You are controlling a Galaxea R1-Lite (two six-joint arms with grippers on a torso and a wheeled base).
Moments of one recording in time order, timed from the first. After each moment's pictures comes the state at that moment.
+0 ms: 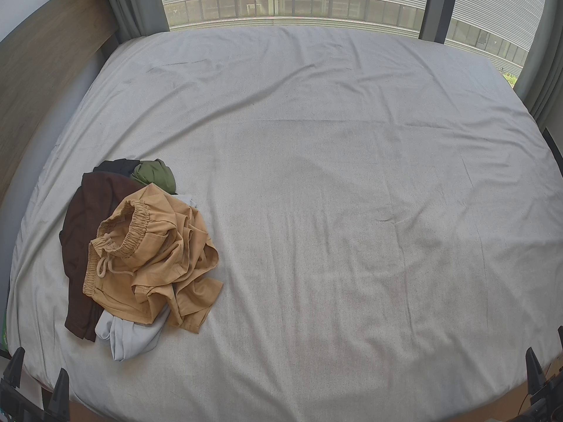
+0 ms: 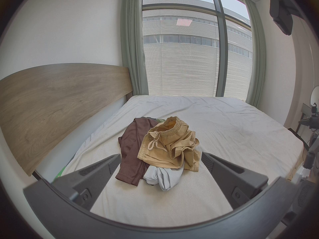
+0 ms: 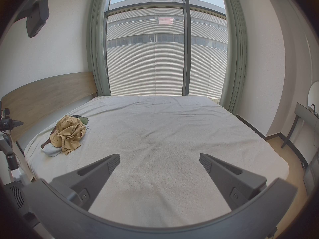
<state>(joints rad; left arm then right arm) 0.00 0.02 -0.02 0.00 0.03 0.00 0.00 0.02 -0.02 0.00 0.00 -0.01</state>
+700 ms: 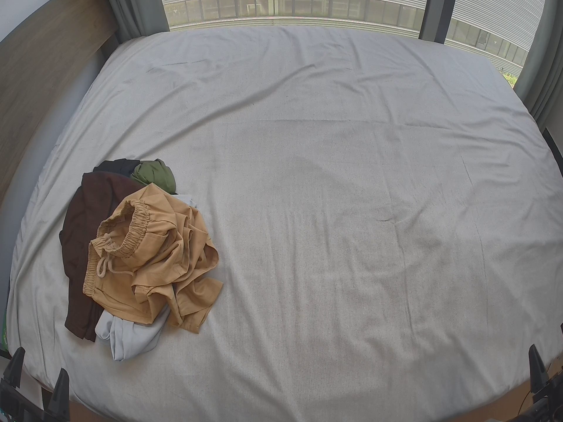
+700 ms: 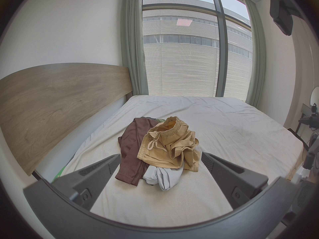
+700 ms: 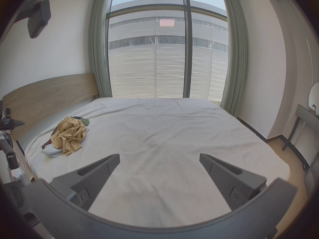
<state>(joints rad) 0.00 0.02 -0.02 0.00 0.03 0.00 0.00 0.02 -0.02 -0.03 0.01 -0.02</state>
